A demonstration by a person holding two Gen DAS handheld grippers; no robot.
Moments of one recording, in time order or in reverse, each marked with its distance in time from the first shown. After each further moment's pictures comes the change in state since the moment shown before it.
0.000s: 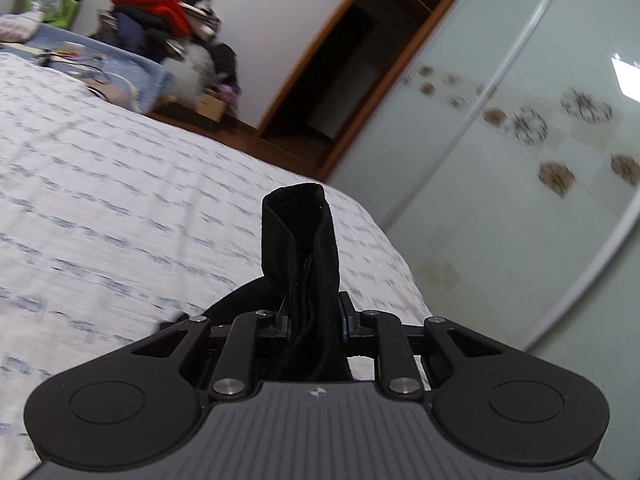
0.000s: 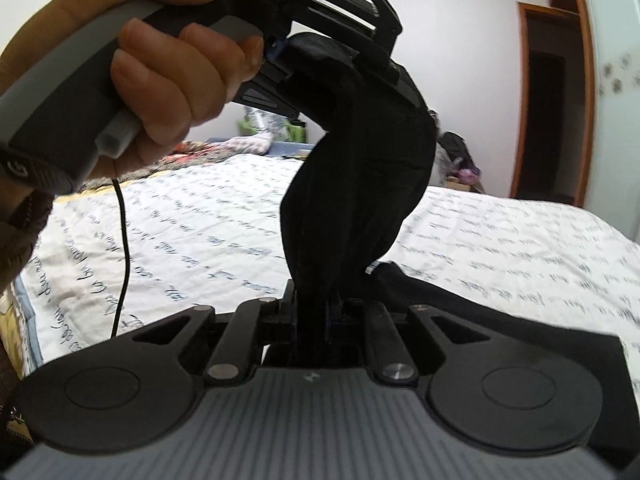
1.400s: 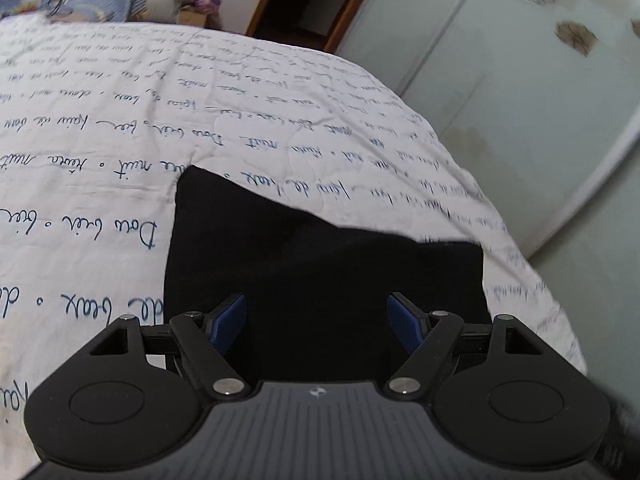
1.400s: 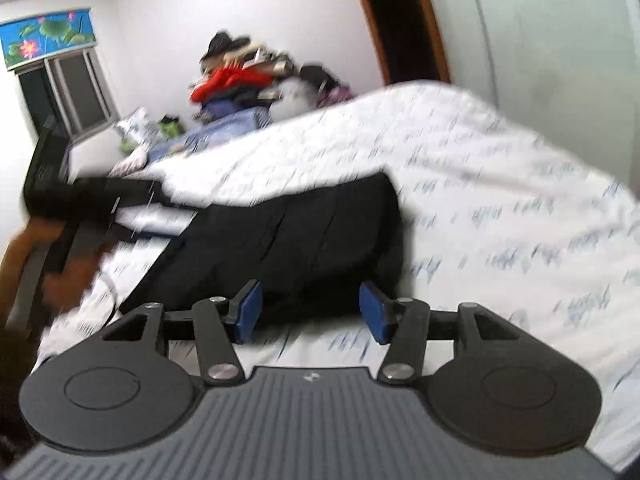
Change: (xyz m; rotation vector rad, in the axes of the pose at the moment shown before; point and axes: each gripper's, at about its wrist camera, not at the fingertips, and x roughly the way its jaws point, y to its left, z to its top) left arm 0.072 0.006 -0.095 0.156 0.296 0.060; right arm -0.119 -0.161 -0.041 0.451 0.115 -0.233
